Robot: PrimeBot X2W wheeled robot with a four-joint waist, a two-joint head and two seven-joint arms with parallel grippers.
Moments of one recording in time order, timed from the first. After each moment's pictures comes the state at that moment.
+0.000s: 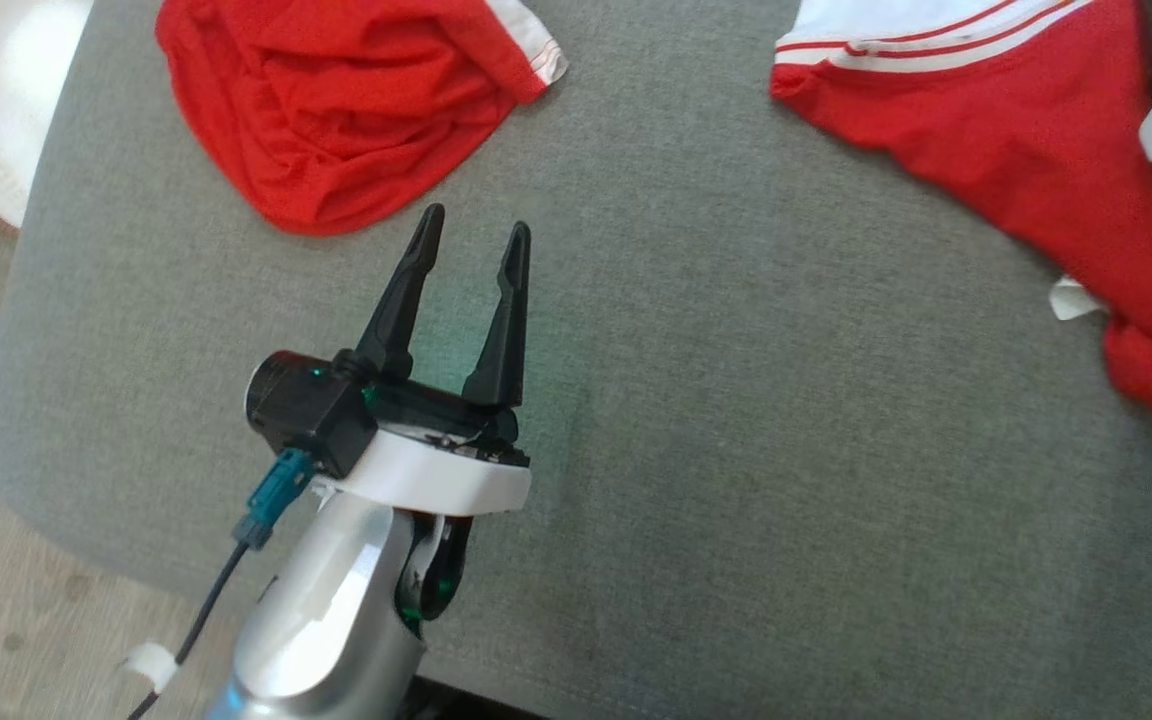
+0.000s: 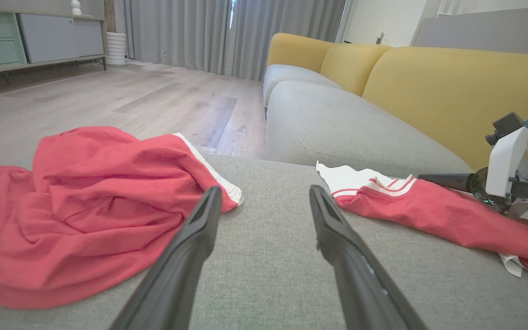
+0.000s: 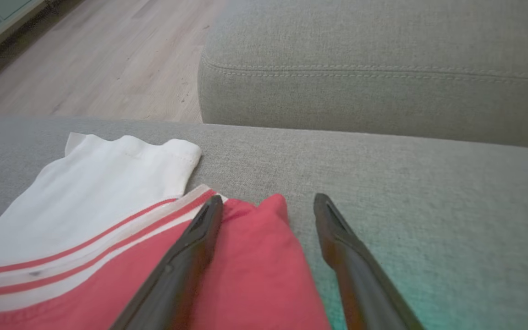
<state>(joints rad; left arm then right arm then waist) -0.39 0.04 -0.43 0.21 -0.37 -0.05 -0.26 -1.01 -0.38 0.13 0.94 0.35 0.13 0.23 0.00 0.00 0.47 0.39</state>
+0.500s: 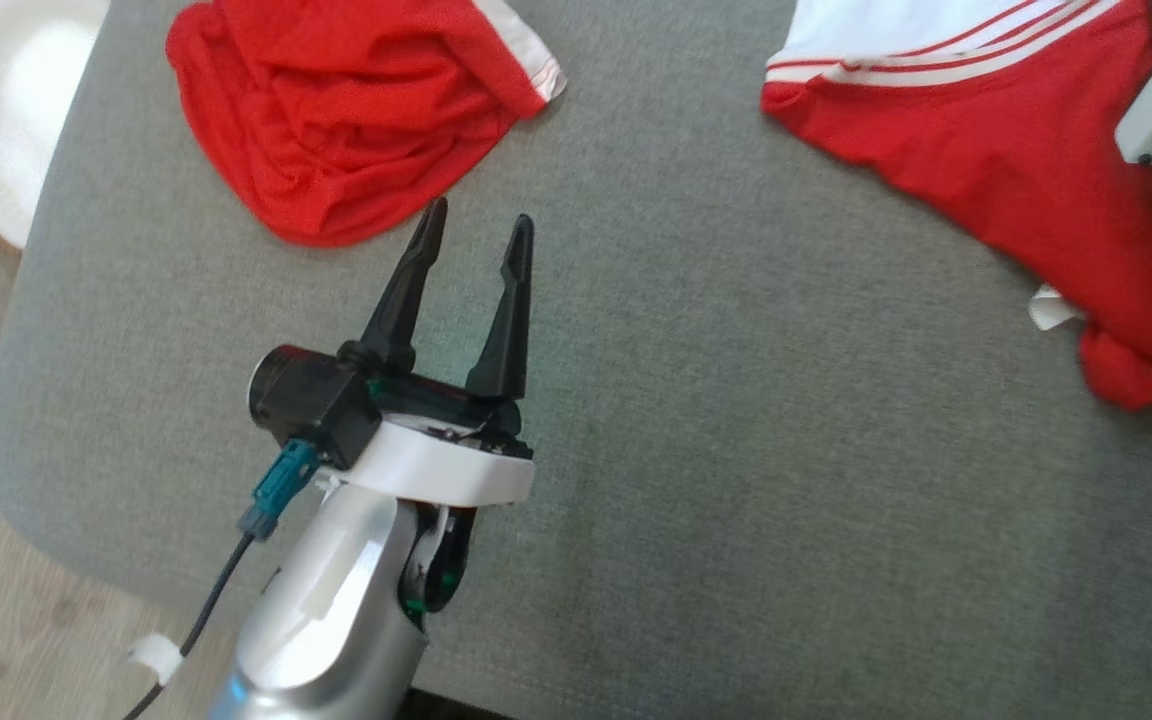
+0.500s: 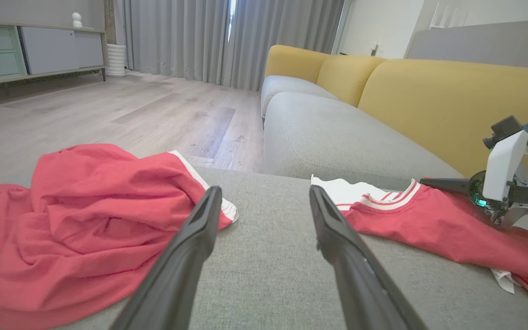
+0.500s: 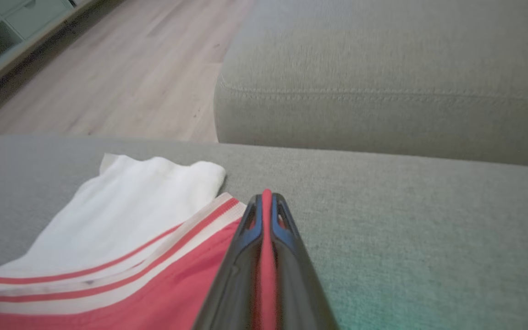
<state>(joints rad) -0.41 0.04 -0.45 0.22 -0.38 -0.03 -0.26 -1.05 -0.38 0.25 1.03 0.46 0.13 0.15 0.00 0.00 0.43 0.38</state>
